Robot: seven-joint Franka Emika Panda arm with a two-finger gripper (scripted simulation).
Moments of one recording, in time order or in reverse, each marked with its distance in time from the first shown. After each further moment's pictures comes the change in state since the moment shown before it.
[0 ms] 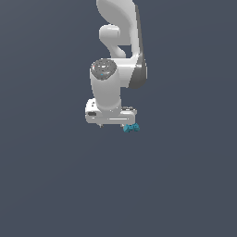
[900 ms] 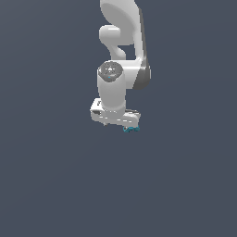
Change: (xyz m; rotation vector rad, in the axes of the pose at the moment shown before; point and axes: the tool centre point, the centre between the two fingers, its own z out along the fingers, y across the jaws) arm -0.007 -0.016 0.013 0.001 0.004 0.152
